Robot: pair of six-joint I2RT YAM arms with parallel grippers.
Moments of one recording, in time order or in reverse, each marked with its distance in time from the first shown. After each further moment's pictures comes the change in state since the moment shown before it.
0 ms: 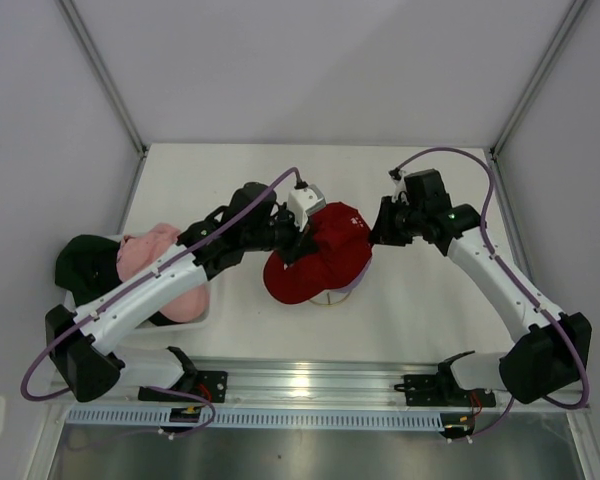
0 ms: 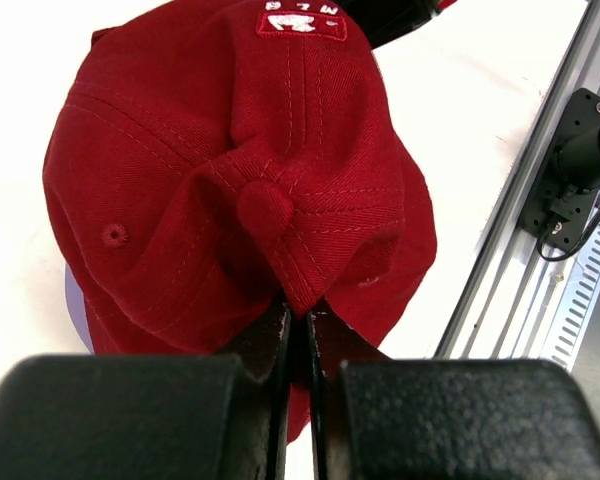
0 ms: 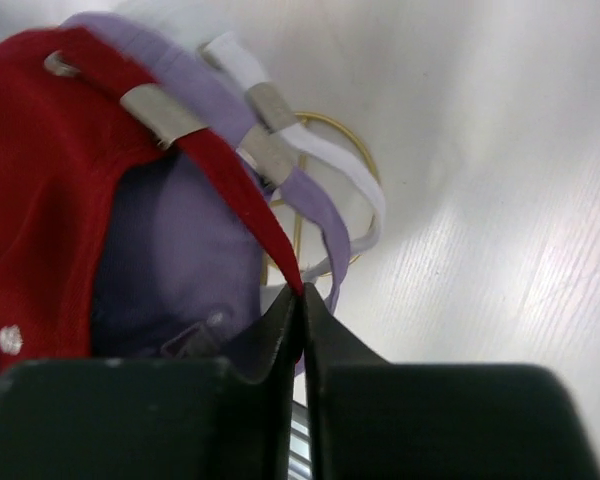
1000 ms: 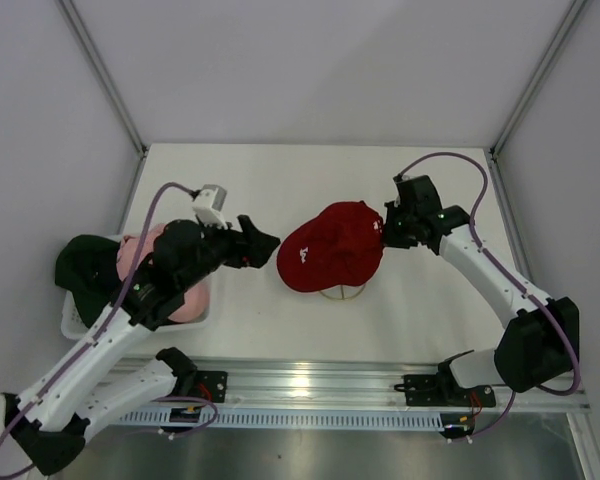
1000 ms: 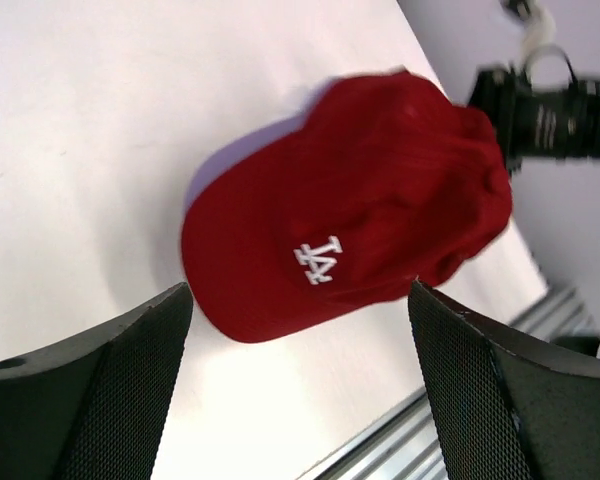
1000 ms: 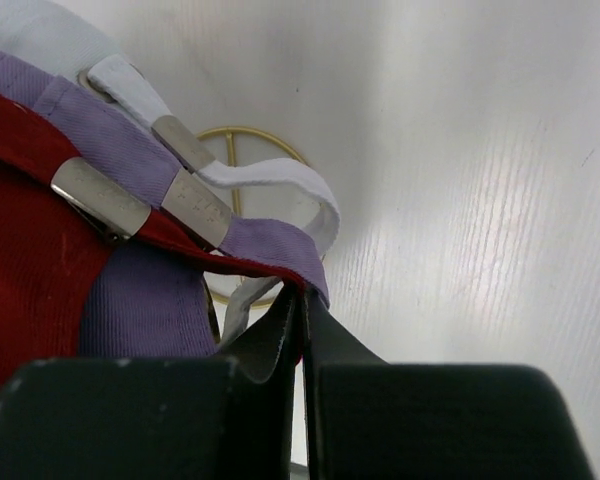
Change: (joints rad) left arm 0.103 -0.415 -0.277 0.098 -0.315 -0.486; right arm 0.006 0.058 -0.046 0.011 0.253 -0.006
